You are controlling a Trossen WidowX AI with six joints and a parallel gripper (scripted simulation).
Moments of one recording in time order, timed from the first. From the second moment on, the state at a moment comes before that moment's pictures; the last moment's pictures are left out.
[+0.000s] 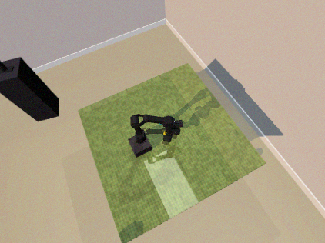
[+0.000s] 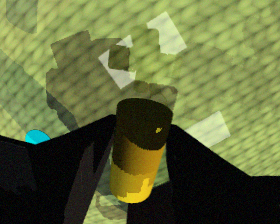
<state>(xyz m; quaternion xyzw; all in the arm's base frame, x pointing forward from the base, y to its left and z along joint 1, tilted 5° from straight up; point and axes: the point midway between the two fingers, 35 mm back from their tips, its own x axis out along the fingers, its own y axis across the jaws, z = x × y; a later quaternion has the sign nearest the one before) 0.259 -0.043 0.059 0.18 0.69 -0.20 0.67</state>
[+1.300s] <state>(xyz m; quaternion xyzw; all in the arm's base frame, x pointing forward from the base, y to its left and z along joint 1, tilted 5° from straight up) 0.264 0.073 0.065 -0.16 0.70 0.16 0.67</state>
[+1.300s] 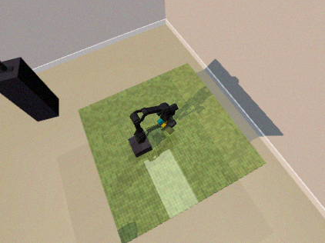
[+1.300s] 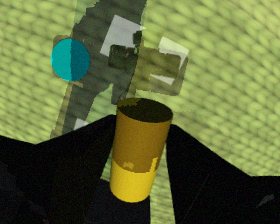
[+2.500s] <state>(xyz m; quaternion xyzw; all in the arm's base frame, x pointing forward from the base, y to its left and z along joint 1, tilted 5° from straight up) 0.224 0.173 0.070 -0.43 0.57 0.45 0.53</state>
